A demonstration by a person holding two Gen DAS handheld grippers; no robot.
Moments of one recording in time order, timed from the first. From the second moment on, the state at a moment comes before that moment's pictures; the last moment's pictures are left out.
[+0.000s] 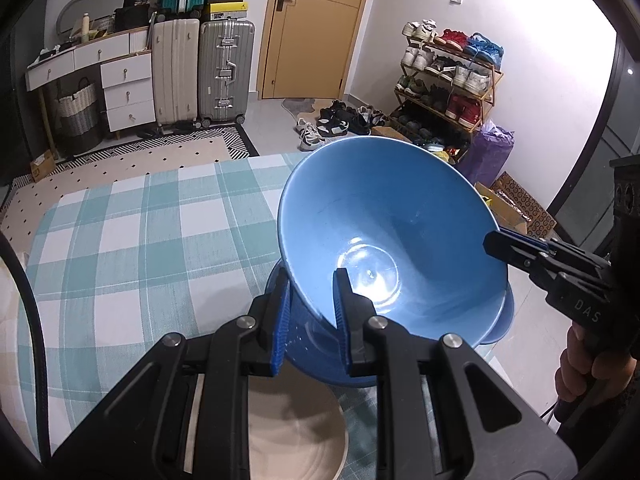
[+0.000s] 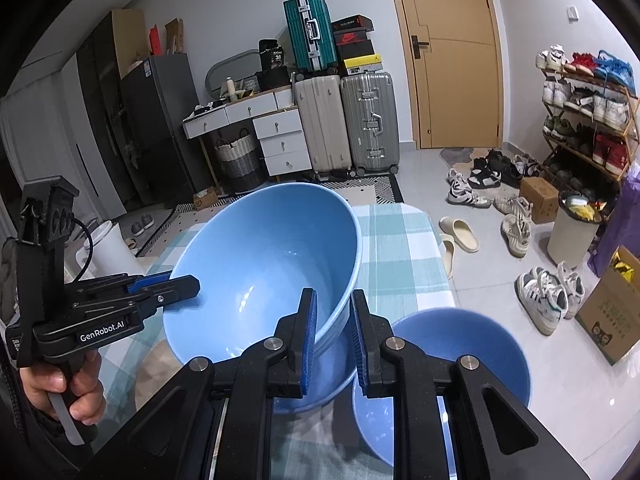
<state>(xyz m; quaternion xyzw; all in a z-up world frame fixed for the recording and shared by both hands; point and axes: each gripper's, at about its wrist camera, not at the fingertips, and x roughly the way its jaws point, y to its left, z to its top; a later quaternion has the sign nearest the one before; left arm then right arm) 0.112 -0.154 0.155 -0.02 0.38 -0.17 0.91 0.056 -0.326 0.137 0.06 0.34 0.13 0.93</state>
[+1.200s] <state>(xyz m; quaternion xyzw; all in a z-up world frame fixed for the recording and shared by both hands) 0.136 -0.158 0.080 0.01 0.41 -0.15 0.90 0.078 -0.320 0.069 0.07 0.39 0.13 0.91</state>
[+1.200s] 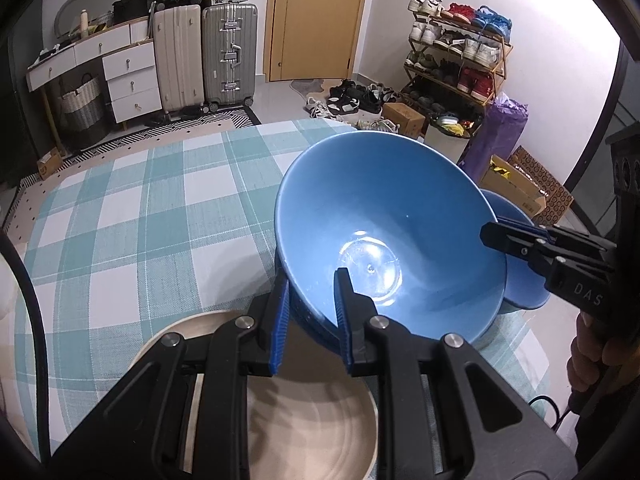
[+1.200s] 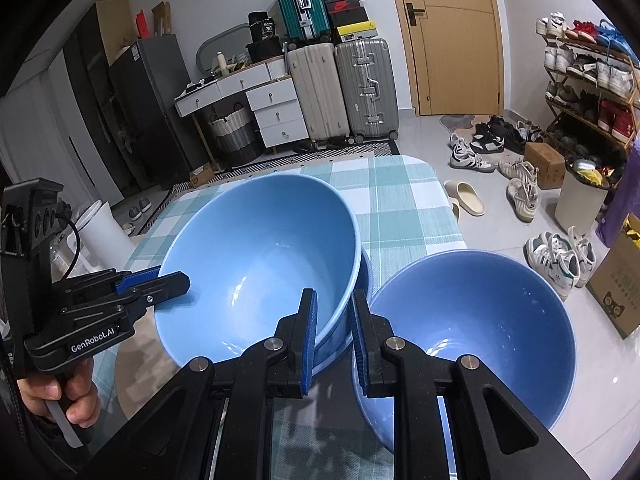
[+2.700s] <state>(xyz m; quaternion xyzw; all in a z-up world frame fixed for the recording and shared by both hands) 0.157 -0.171 0.028 0.07 0.43 -0.14 0.89 0.086 -0.303 0.041 0.00 0.40 0.09 0.91</state>
